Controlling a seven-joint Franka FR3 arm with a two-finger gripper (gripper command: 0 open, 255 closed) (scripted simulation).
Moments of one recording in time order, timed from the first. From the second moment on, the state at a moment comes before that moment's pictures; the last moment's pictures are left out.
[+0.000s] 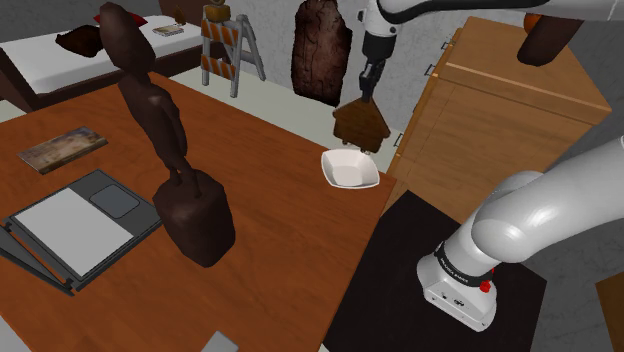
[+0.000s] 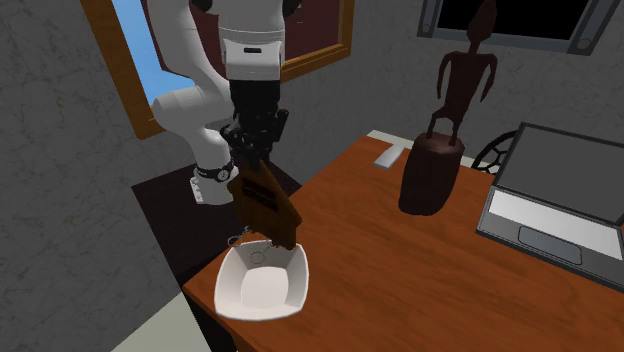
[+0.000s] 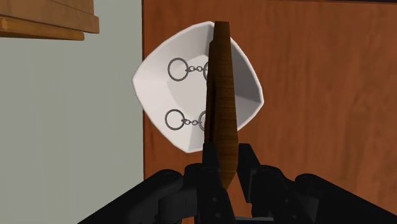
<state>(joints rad) -0.06 -0.35 -0.03 -2.15 -0.07 1.78 -0.33</state>
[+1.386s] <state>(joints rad) -0.07 -0.30 -0.03 -2.38 -0.08 2.06 -0.31</state>
